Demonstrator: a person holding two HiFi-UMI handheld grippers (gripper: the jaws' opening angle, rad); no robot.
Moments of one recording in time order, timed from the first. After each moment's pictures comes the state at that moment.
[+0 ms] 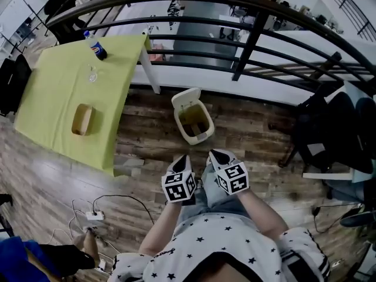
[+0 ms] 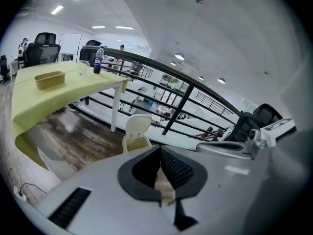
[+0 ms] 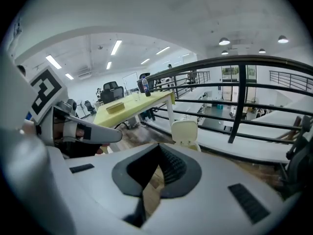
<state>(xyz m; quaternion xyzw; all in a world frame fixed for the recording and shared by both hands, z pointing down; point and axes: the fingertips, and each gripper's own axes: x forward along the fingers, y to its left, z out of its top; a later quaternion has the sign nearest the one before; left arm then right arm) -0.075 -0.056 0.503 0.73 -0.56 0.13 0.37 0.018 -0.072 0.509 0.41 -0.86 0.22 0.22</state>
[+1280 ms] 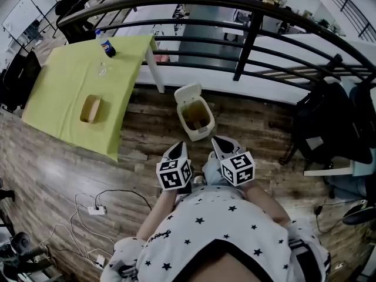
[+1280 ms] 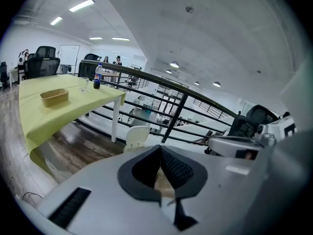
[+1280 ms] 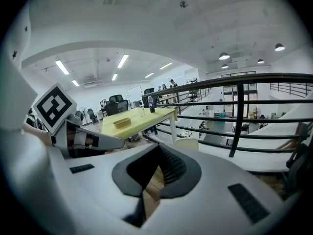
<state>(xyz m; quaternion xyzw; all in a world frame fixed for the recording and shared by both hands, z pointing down) -0.078 -0.035 0.444 0.74 -0.58 0.11 0.32 0.032 -0.048 0.426 0.42 -0.88 0.18 0.15</state>
